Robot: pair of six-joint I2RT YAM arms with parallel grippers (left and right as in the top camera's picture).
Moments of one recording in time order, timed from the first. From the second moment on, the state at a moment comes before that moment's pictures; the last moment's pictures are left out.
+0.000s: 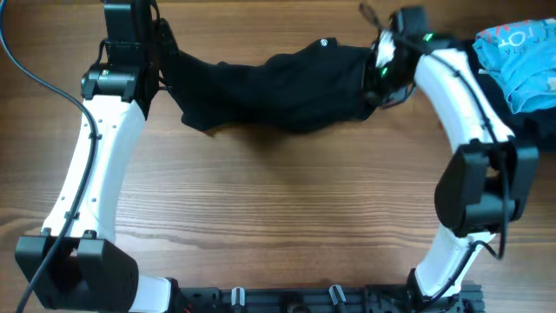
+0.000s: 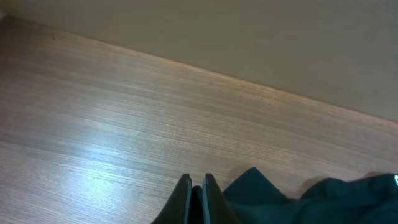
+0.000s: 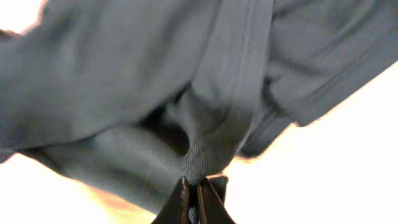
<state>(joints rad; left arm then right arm) -0.08 1.63 1.49 -0.50 -0.22 -0.28 0.09 2.01 1.77 -1.06 -0.28 0.24</state>
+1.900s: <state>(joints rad) -0.06 1.46 1.74 -0.12 -0.14 -0.13 -0.07 1.73 2.16 -0.68 -0.35 -0.05</state>
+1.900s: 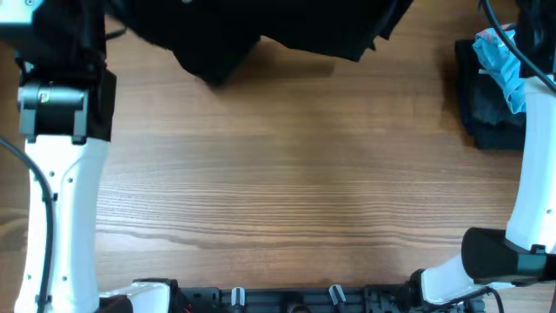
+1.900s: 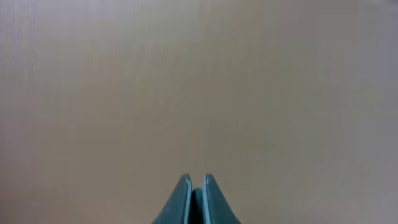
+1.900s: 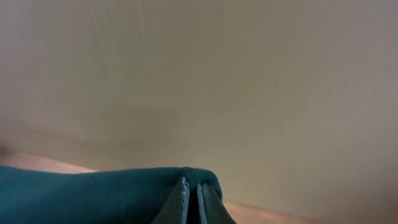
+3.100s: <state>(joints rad) -0.07 1.60 1.30 -1.38 0.06 -0.41 -0.07 1.72 1.75 -1.60 -0.41 -0.12</state>
